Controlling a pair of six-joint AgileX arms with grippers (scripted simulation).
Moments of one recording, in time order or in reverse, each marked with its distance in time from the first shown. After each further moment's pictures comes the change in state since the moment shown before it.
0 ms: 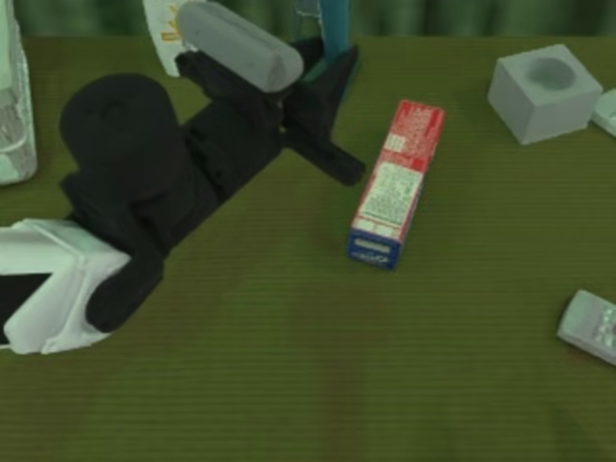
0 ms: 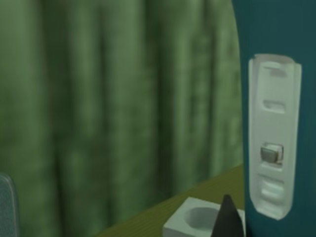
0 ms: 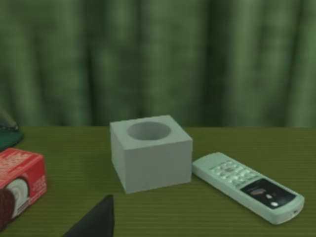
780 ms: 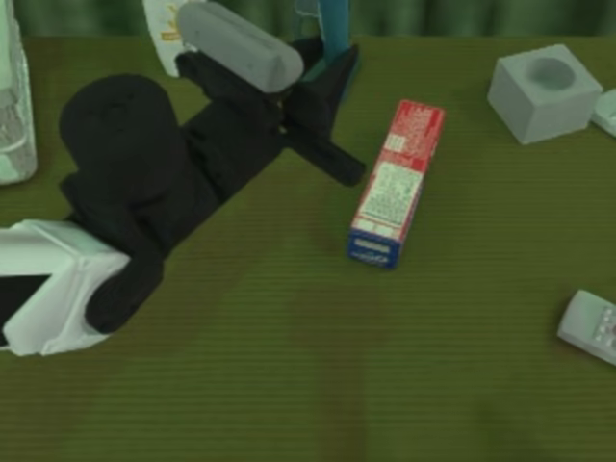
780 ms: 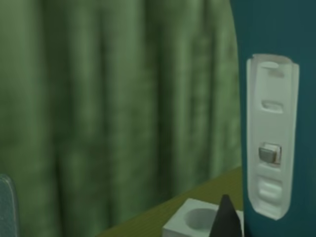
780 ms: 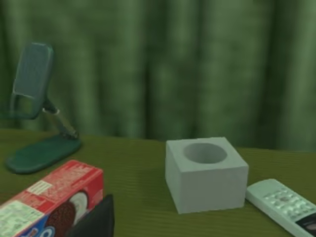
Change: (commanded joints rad) left arm 0.000 0.000 0.000 0.000 0.000 0.000; right arm 0.083 0.164 0.111 0.062 -0.061 -0.016
